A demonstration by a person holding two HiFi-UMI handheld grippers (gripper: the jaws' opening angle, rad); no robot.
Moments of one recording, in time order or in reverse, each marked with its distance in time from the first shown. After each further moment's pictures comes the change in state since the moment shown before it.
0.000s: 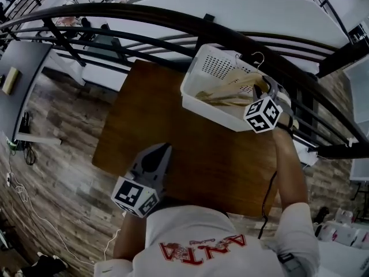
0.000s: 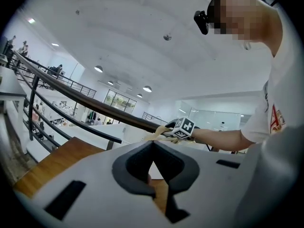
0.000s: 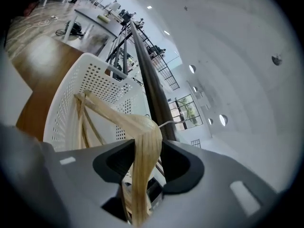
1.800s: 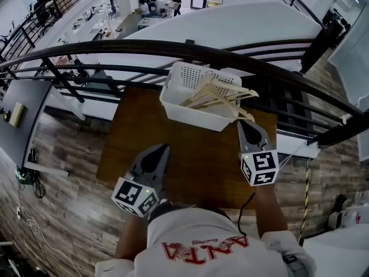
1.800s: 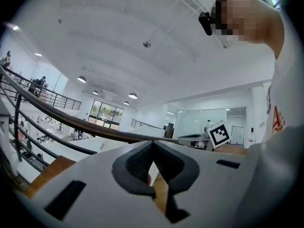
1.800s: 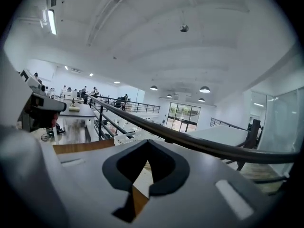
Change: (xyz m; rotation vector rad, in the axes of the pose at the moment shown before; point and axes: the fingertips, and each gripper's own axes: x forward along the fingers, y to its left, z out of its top) left arm -0.019 -0.090 0.037 0.140 -0.071 -0.127; right arm -0.236 0.038 -0.025 0.877 -0.475 0.086
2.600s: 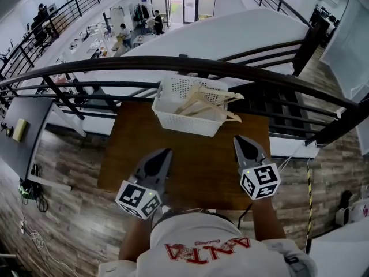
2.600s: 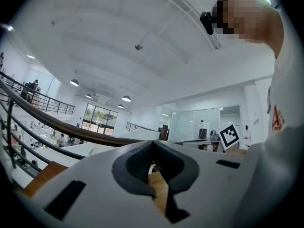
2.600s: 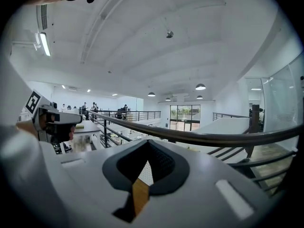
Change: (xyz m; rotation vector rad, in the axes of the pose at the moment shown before) left arm 0.005 -0.055 0.011 0.059 -0.036 -0.065; right arm -0.077 0.001 -0.005 0.165 -0.092 0.042
